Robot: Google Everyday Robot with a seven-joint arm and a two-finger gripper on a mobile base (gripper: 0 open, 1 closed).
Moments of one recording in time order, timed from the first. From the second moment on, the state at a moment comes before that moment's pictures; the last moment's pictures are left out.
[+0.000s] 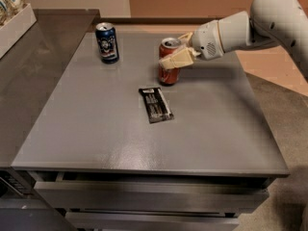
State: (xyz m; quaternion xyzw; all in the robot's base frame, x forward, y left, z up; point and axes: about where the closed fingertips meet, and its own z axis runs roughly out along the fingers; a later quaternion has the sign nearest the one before) arm 0.651 -0.049 0.913 -0.53 0.67 0.29 0.42
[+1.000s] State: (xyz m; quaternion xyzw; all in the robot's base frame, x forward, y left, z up) arm 0.646 -0.040 0.897 -0.54 0.67 0.31 0.41
